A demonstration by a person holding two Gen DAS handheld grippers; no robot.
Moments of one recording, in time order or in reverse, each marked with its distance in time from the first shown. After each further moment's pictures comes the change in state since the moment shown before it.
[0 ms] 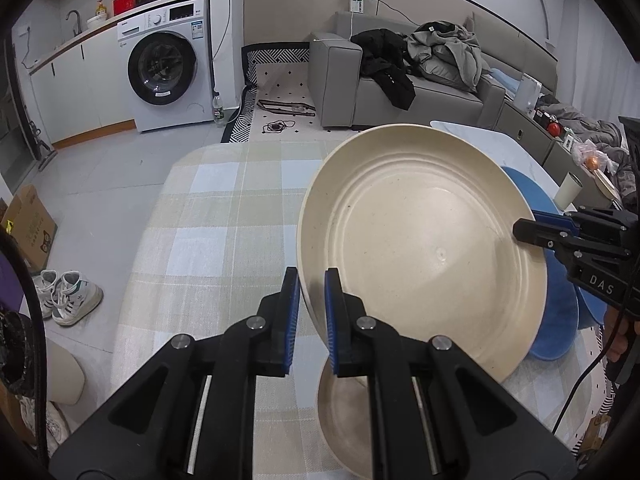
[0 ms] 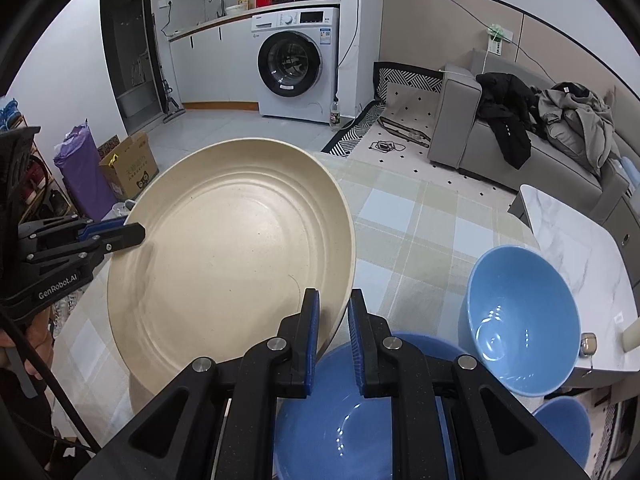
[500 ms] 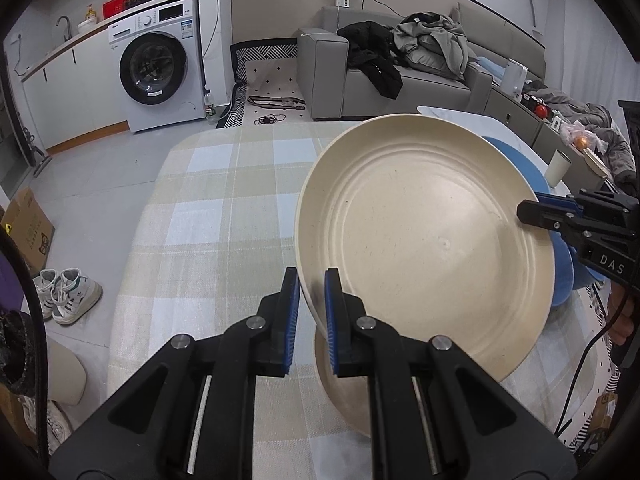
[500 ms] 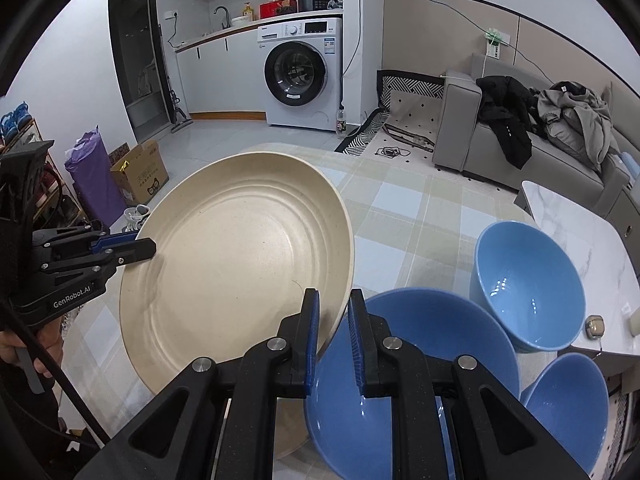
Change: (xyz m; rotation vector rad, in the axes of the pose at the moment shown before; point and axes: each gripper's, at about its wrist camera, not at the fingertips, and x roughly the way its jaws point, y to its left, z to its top) left arm -0.027 -0.007 -0.052 0.043 0.021 -0.019; right arm -0.029 0.020 -0.041 0.014 -0.039 0.025
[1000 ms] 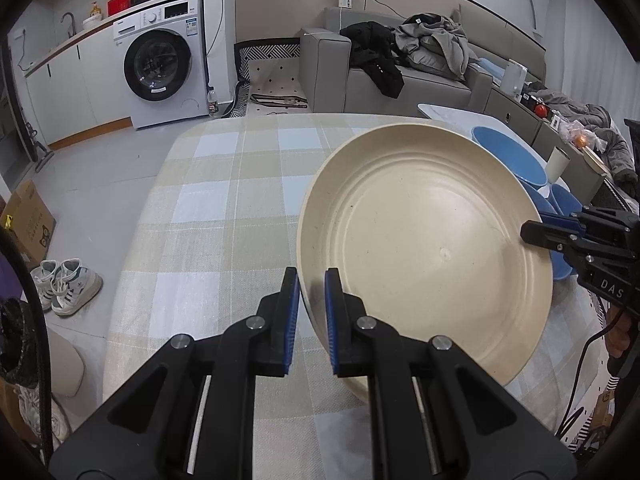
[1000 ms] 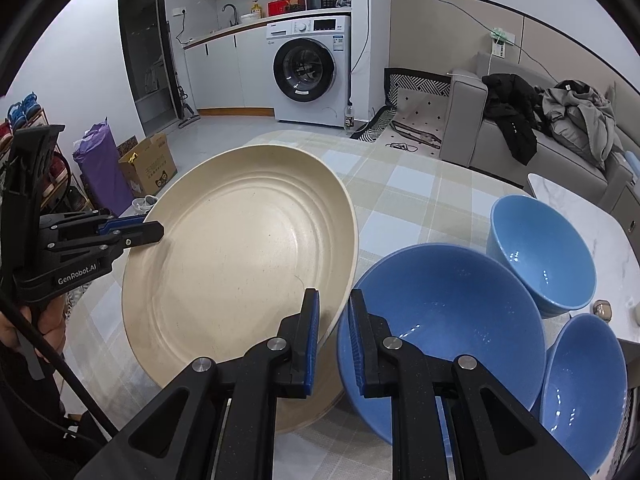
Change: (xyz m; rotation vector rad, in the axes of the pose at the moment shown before) left arm 0.001 0.010 -0.025 -0.008 -0.003 0.002; right arm -0.005 0.021 -0.041 -0.015 0.003 0.016
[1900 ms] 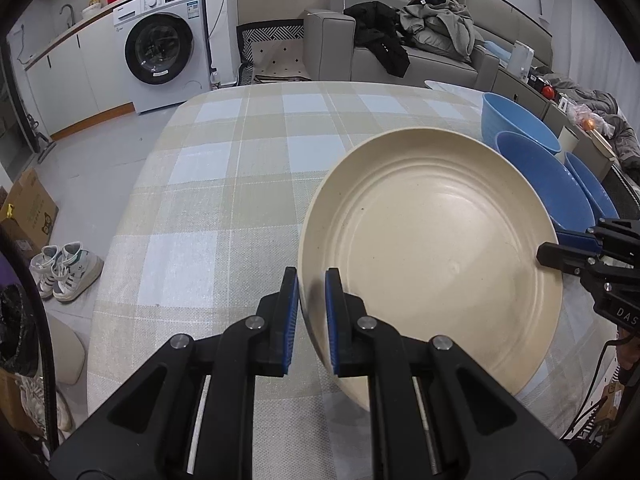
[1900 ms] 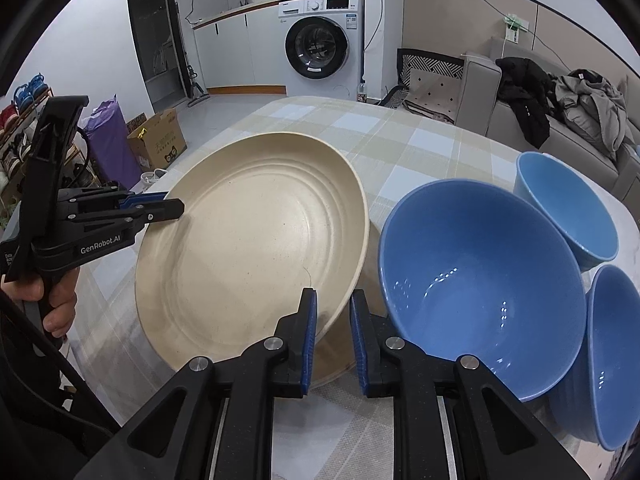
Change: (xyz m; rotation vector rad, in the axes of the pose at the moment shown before) left arm 0.050 0.011 -0.027 0.008 0.063 0.025; right arm 0.020 0.015 -0.046 -0.012 0.078 0.034
